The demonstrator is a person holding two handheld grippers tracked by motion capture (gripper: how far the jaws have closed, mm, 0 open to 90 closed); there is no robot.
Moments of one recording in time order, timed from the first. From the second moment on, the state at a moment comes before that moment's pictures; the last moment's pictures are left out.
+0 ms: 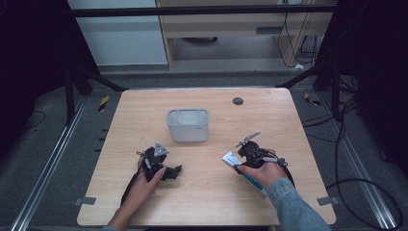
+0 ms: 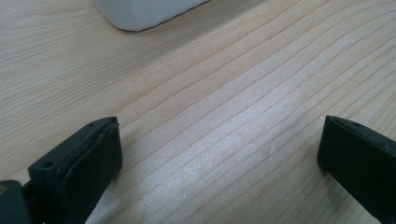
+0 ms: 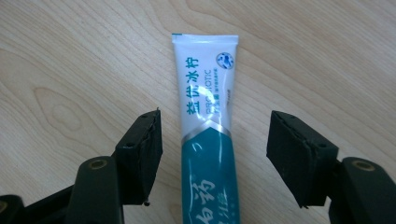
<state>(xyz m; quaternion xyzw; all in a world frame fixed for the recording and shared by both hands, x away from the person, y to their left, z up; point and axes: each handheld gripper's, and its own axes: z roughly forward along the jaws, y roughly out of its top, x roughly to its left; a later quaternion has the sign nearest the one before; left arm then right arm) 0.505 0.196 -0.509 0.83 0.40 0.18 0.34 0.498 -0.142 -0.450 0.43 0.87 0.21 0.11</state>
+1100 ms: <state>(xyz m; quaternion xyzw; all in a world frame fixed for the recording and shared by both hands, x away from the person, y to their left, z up) 0.505 0.196 -0.509 0.83 0.40 0.18 0.34 0.511 -0.133 -0.469 0.43 0.89 0.16 0.07</state>
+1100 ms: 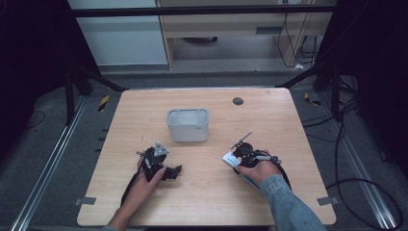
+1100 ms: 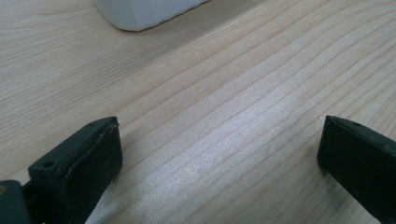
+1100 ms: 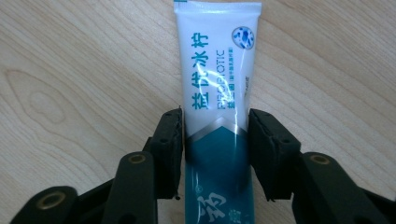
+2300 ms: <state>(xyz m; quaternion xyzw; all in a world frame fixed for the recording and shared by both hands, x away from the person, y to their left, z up) 0.506 0.196 -0.509 0.83 0.40 0.18 0.34 0.509 -0.136 -0.461 0.43 0.89 0.17 0.08</state>
